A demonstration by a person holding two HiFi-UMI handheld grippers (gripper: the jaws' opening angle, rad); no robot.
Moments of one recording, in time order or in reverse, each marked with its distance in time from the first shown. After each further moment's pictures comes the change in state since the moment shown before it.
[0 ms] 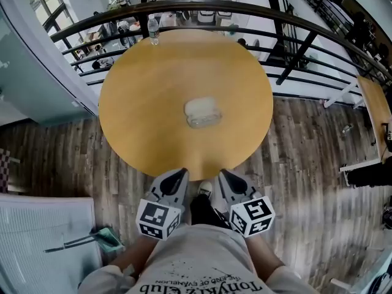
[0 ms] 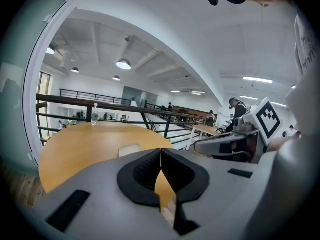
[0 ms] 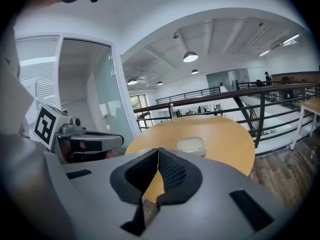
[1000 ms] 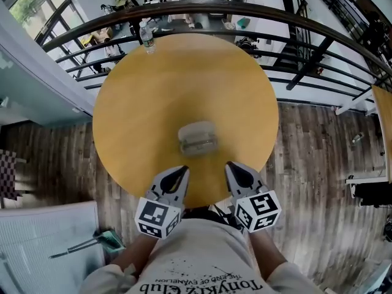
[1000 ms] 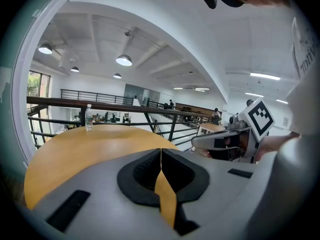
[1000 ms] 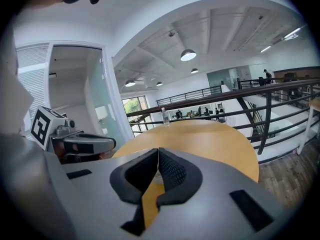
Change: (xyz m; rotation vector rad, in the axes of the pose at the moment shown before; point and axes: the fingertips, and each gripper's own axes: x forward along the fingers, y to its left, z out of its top) left arm 0.151 0.052 0.077 -0.005 0.040 0.035; right arm 0.102 -0.145 0.088 0.025 0.007 0.031
